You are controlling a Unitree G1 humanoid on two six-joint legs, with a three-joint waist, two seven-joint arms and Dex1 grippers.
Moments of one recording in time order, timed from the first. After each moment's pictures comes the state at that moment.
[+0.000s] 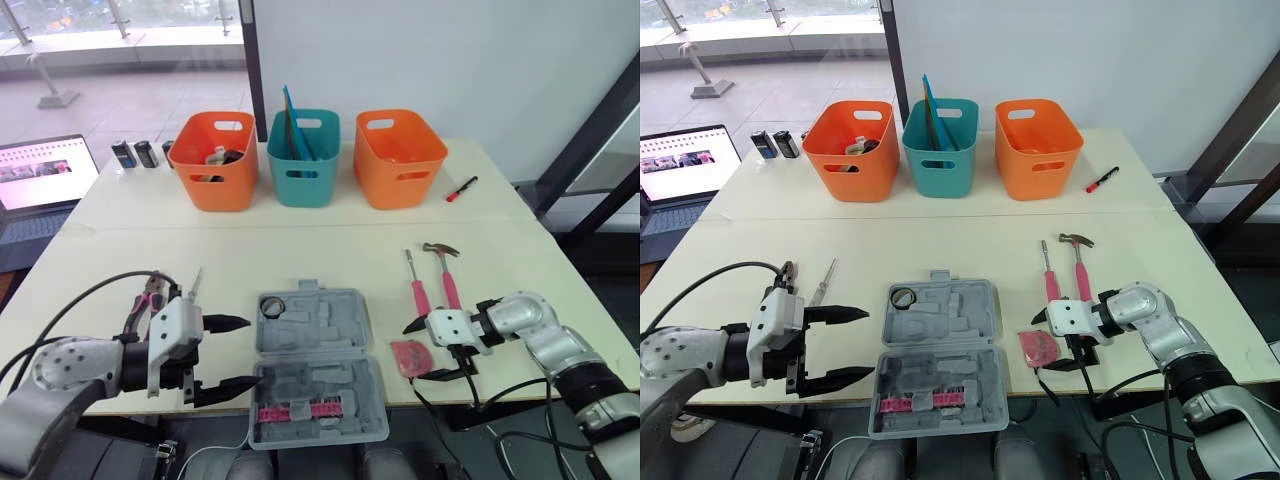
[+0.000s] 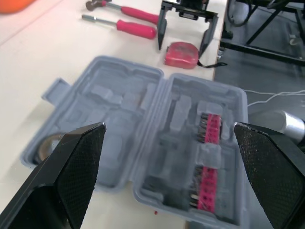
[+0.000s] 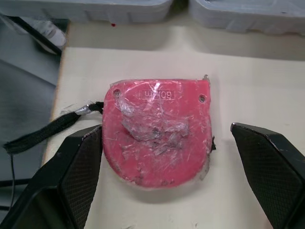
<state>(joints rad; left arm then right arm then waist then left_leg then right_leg) 0.18 0.87 0.21 -0.56 -0.58 0.43 -1.08 -0.46 -0.79 0.32 0.52 0.00 -0.35 1.38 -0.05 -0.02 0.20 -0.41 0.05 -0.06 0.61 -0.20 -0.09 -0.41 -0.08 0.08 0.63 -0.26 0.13</state>
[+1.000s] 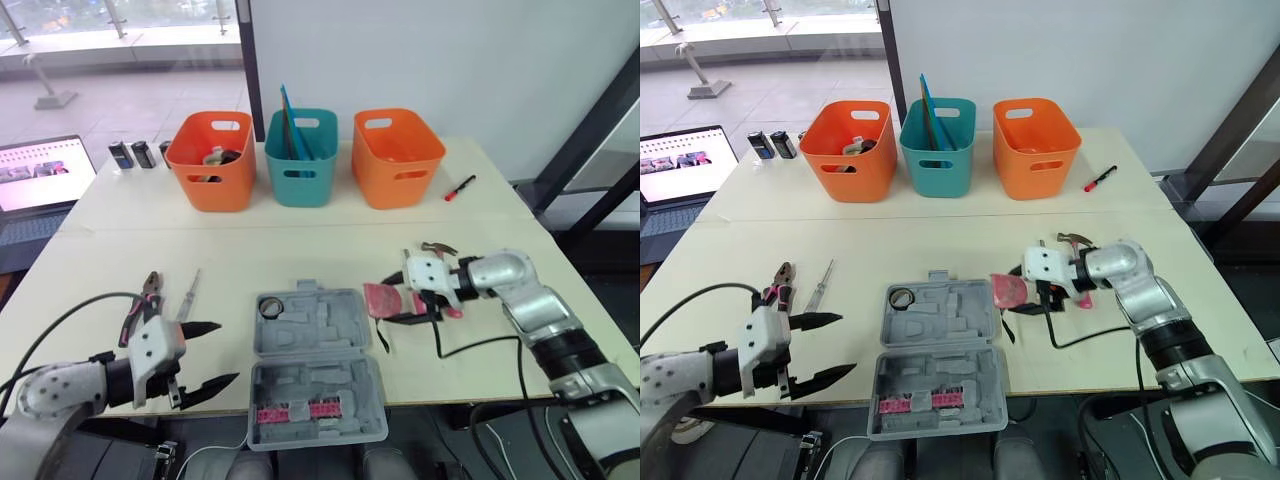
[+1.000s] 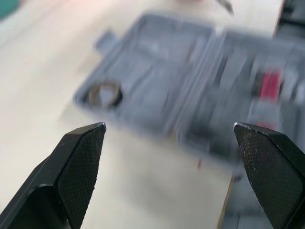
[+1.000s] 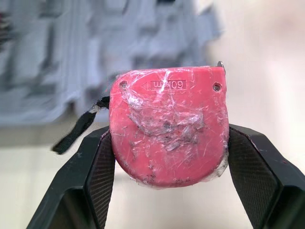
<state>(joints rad) 0.33 0.78 0.24 -0.39 -0.37 0.16 -0.98 -0.68 -0.71 0.30 0.28 0.01 0.02 1.32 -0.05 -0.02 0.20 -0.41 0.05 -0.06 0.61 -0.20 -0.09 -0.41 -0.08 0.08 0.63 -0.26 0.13</state>
